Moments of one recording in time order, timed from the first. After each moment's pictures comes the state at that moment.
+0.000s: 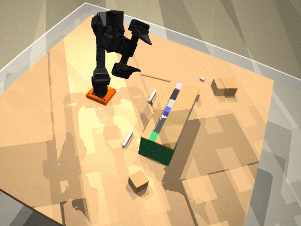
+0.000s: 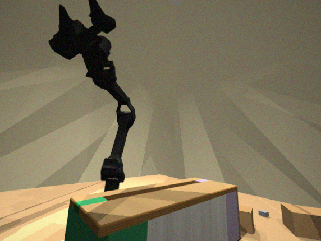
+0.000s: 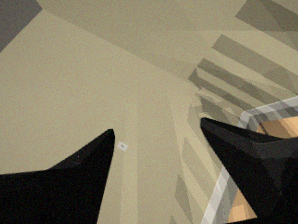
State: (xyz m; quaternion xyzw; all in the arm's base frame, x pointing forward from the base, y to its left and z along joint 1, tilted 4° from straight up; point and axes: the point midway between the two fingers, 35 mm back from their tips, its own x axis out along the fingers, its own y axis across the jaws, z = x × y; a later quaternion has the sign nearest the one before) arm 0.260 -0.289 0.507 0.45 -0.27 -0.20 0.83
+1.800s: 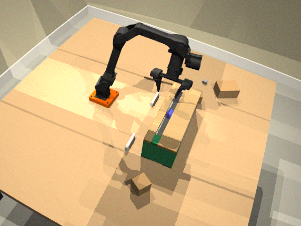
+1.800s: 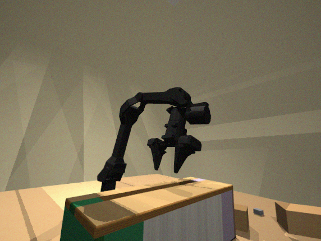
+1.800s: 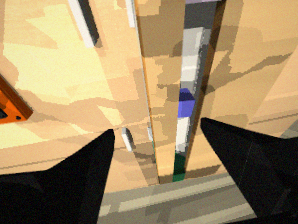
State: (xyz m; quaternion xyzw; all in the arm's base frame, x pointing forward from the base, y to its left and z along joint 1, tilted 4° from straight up) arm 0.320 0.008 0.176 0.55 -0.57 -0.41 -0.46
